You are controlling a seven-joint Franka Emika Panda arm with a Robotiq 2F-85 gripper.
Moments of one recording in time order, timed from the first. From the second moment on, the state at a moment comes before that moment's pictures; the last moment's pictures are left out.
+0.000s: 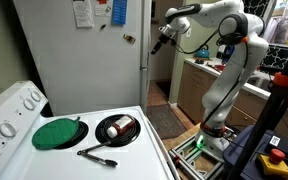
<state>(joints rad) 0.06 -0.23 -0.21 -1.99 0.55 1.96 -1.02</state>
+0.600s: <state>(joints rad) 0.05 -0.18 -0.21 -1.98 0.68 2.01 -1.15</state>
